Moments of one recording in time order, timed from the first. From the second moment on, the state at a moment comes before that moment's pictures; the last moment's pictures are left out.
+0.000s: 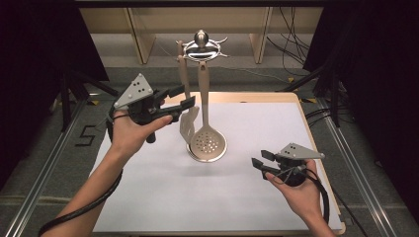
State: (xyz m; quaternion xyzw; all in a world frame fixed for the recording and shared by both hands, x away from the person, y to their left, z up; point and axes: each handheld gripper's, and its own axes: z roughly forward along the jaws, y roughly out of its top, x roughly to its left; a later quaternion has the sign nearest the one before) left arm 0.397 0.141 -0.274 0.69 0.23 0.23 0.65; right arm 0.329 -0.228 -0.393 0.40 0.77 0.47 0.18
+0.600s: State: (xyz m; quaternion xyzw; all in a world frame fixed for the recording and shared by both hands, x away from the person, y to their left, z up) left arm 0.381 0.177 -0.319 0.68 0.26 0.27 0.62; right arm 0.332 -0.233 -0.393 0.39 0.76 0.47 0.20
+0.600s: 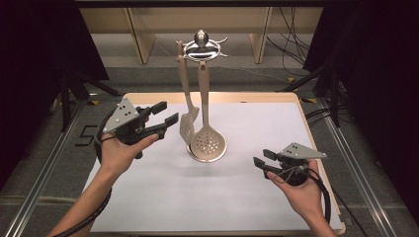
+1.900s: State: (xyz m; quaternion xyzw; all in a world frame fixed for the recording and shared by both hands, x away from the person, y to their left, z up) left arm 0.367 0.217 -0.419 0.70 0.33 0.28 0.57; right arm 0.334 -0.234 -0.400 0.39 0.77 0.47 0.19
